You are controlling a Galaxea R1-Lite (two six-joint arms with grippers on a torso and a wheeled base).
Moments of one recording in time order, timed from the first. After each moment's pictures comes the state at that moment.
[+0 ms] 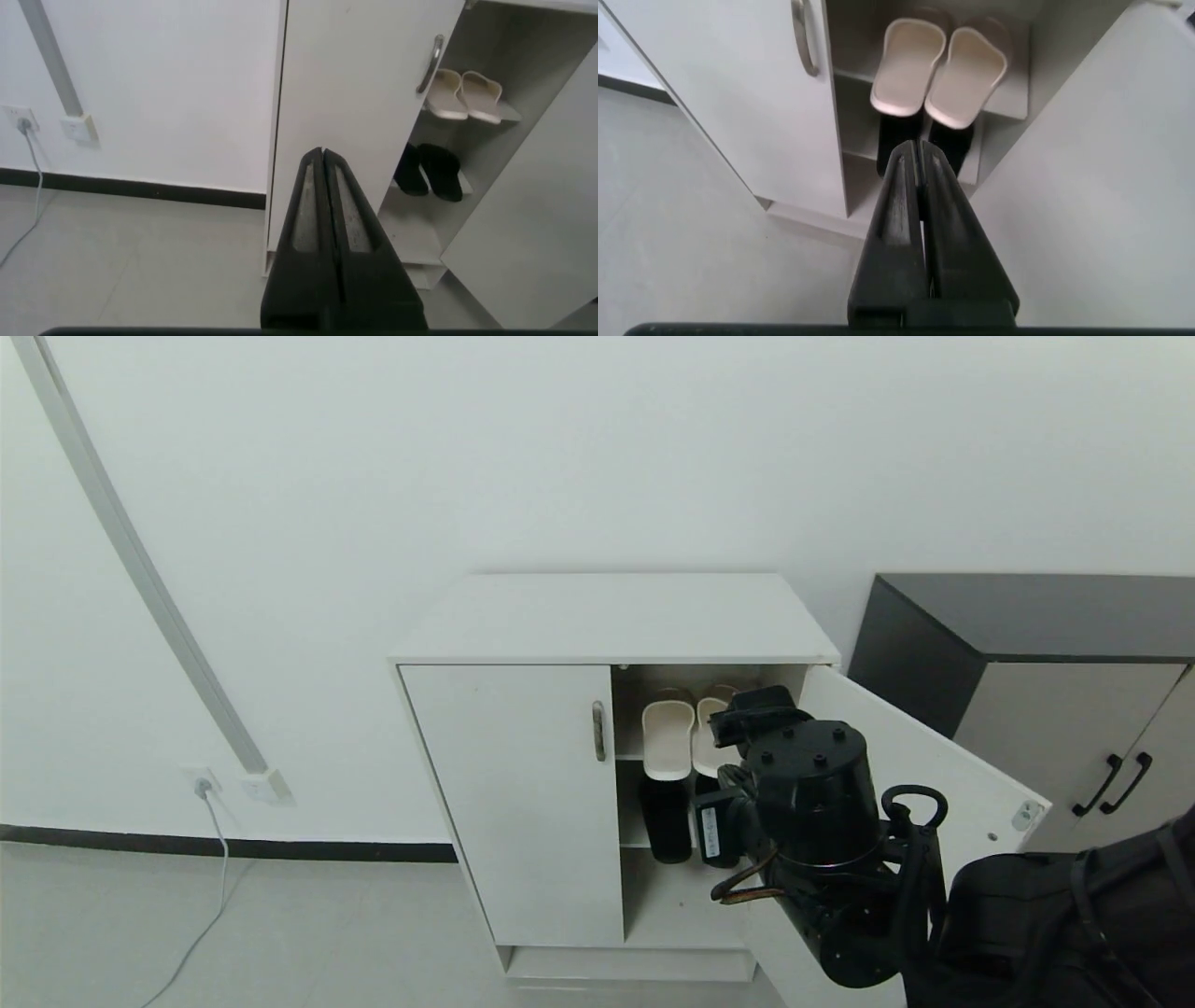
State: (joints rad) left arm 0.00 0.00 0.00 0.00 0.05 -0.11; right arm 0.93 1.87 -0.90 -0.67 -0.71 0.15
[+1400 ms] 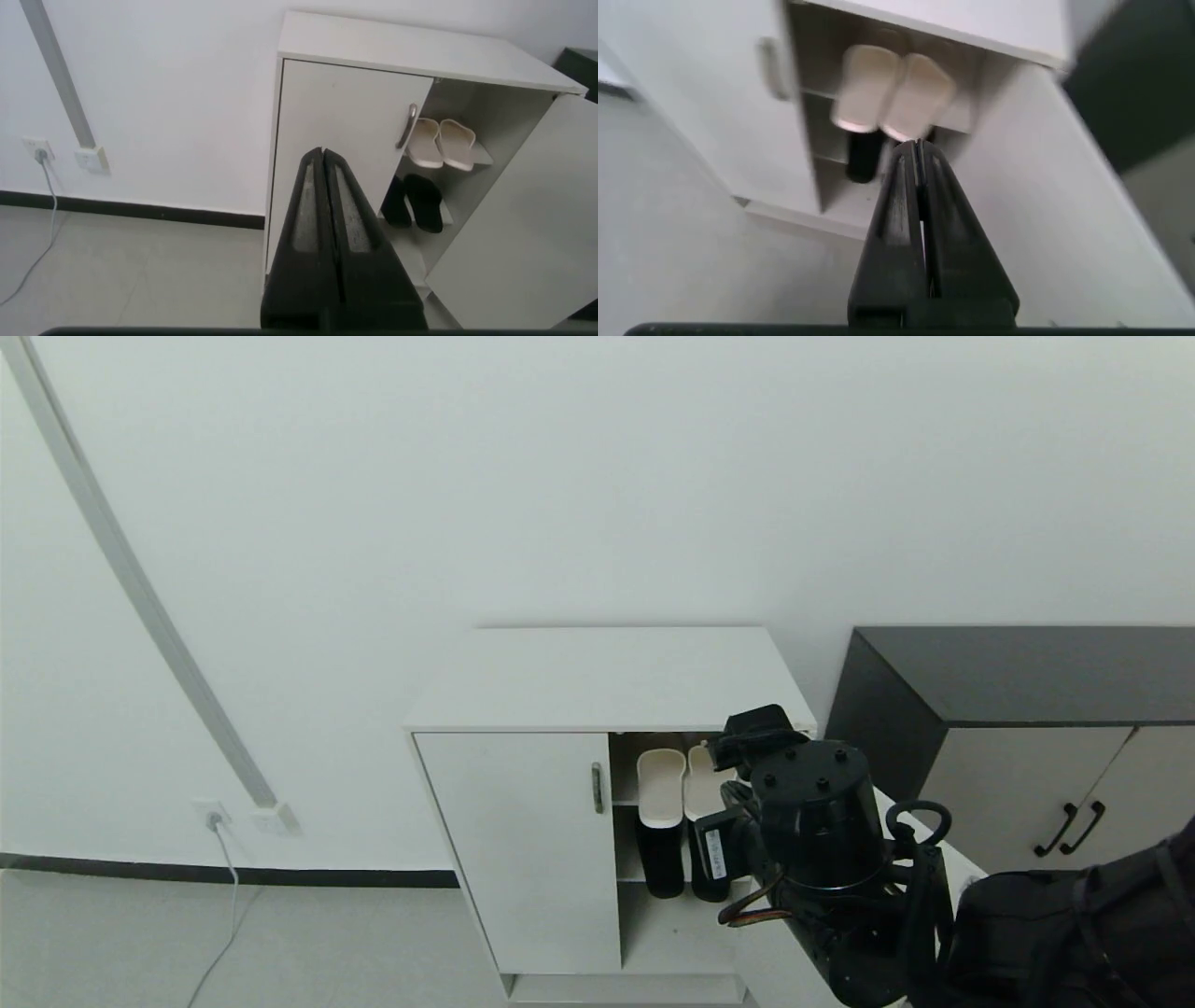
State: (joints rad) left arm 0.00 0.00 0.00 0.00 0.05 -0.11; right arm 0.93 1.87 -0.85 -0.68 -0.70 0.11
